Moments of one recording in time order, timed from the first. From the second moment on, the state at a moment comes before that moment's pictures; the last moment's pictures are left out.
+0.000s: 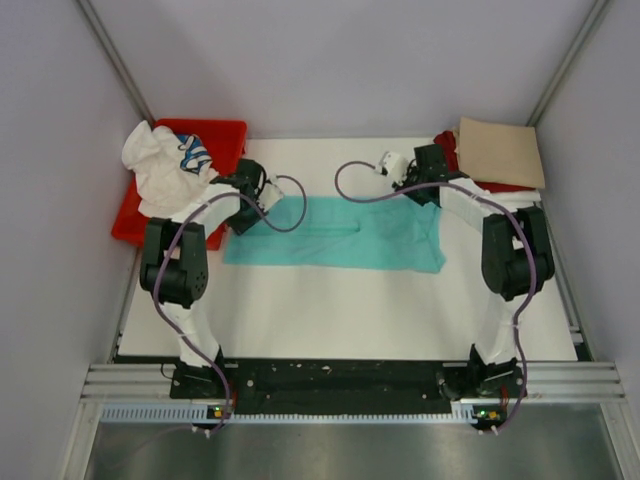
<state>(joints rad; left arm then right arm) -0.20 1.90 1.37 -0.73 -0.23 0.67 0.27 1.91 1.36 -0.30 -0.05 -0.88</state>
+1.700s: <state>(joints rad) -0.27 1.80 1.46 -0.92 -0.04 0.66 0.18 1.91 1.49 -0.64 0.06 0.17</state>
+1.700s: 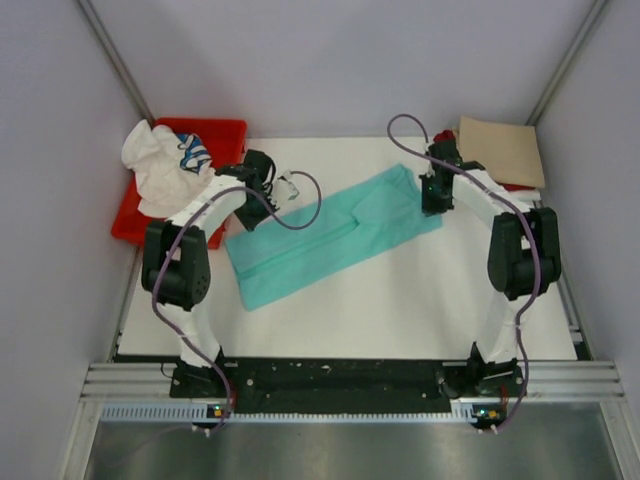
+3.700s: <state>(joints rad) -0.57 1.27 0.62 -0.76 0.39 1.29 1.20 1.37 0.59 -0.19 -0.35 -0.73</state>
